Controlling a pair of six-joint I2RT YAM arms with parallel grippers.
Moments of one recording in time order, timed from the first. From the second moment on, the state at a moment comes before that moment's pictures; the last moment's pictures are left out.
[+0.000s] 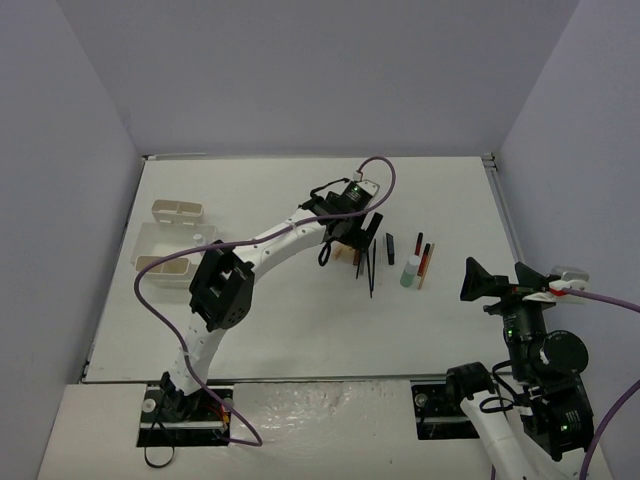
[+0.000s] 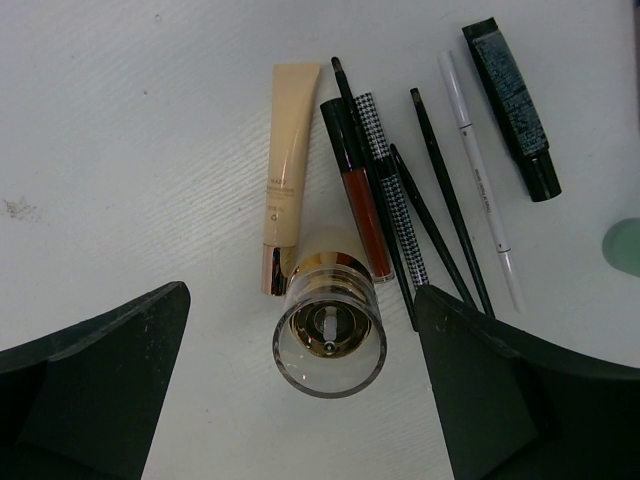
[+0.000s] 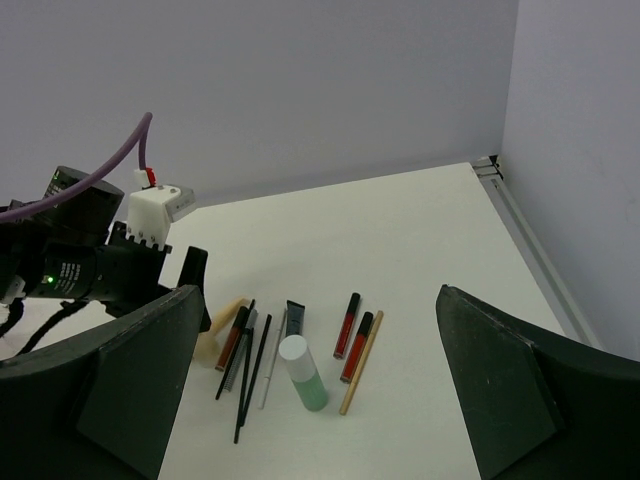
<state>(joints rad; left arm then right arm) -0.81 2.14 1.92 -0.67 -0.17 -0.23 0.23 0.18 0.81 -0.52 0.24 0.18</state>
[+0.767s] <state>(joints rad) -0.81 2.20 1.95 -0.70 -0.17 -0.28 0.23 0.18 0.81 -0.53 0.24 0.18</state>
